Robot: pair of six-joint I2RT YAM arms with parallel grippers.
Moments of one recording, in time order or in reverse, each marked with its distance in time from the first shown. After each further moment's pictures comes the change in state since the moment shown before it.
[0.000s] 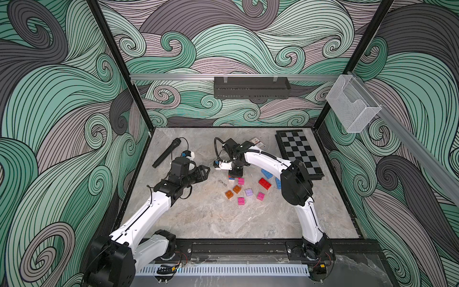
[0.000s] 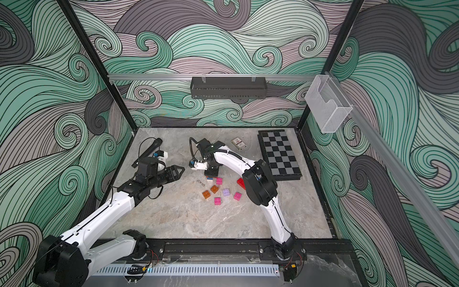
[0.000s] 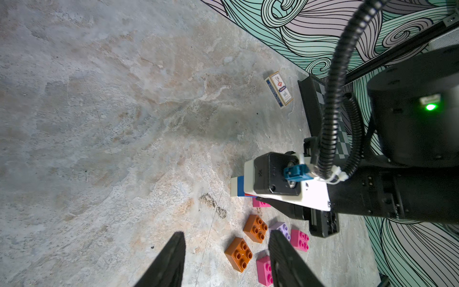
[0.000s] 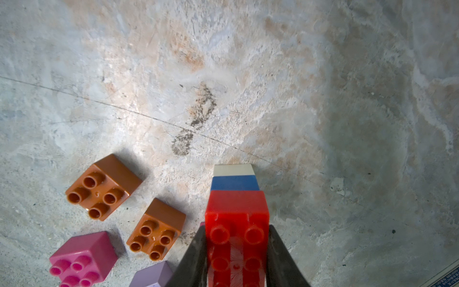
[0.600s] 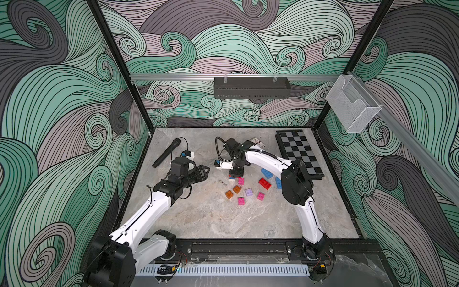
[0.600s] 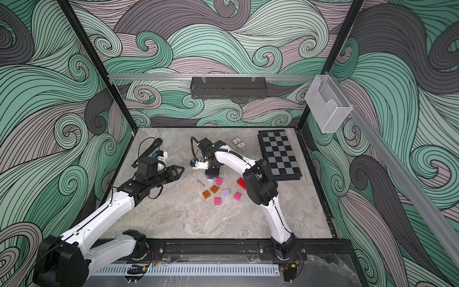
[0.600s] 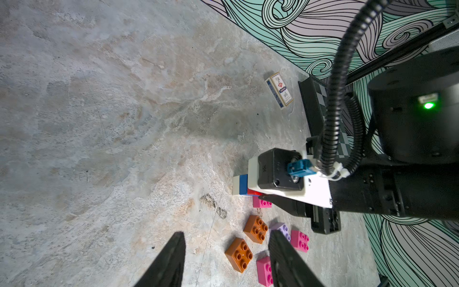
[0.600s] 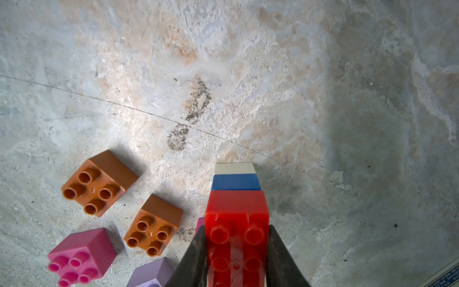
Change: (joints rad) left arm 0.006 0.002 0.000 0.000 0.003 0.000; right arm -0.012 -0.001 0.000 -0.007 0.000 0.008
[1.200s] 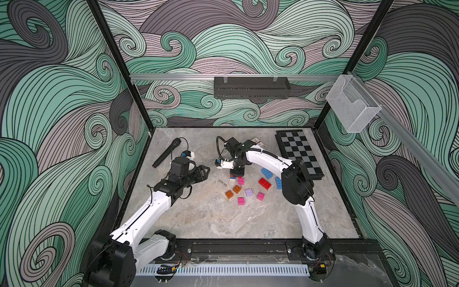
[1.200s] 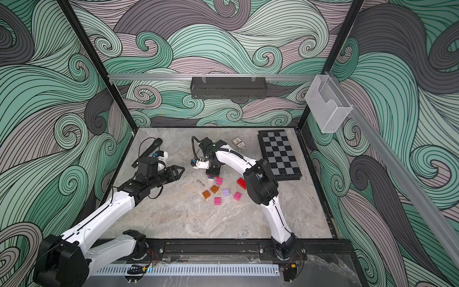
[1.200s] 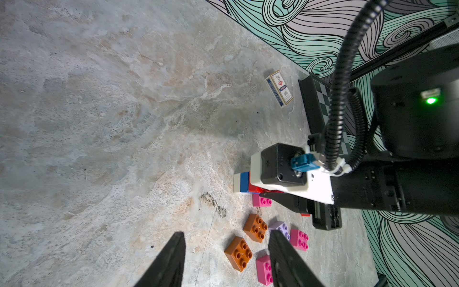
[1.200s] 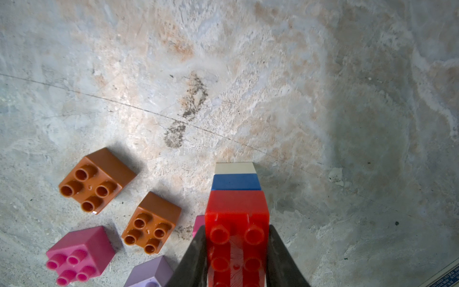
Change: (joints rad) left arm 0.001 0.005 0.000 0.000 0.007 -0.003; right arm -0.011 0.000 -0.003 -0.001 -0.004 0.000
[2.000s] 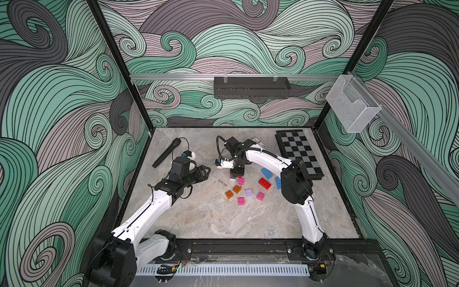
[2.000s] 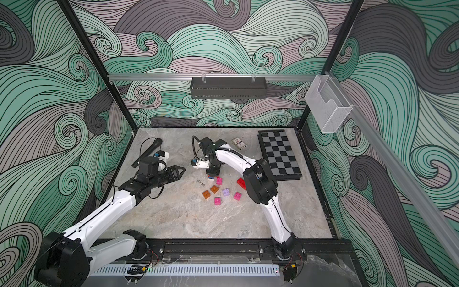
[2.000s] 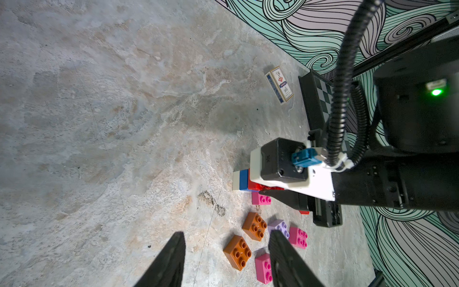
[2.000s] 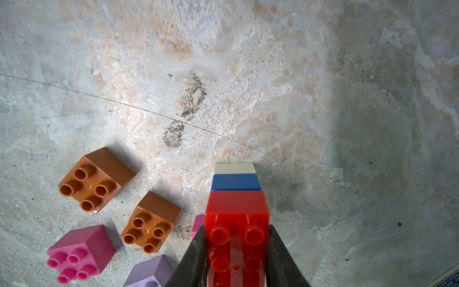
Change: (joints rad) left arm 0.000 0.019 0.000 0.008 0.016 -0.004; right arm -0.003 0.021 0.027 -0.023 -0.006 0.000
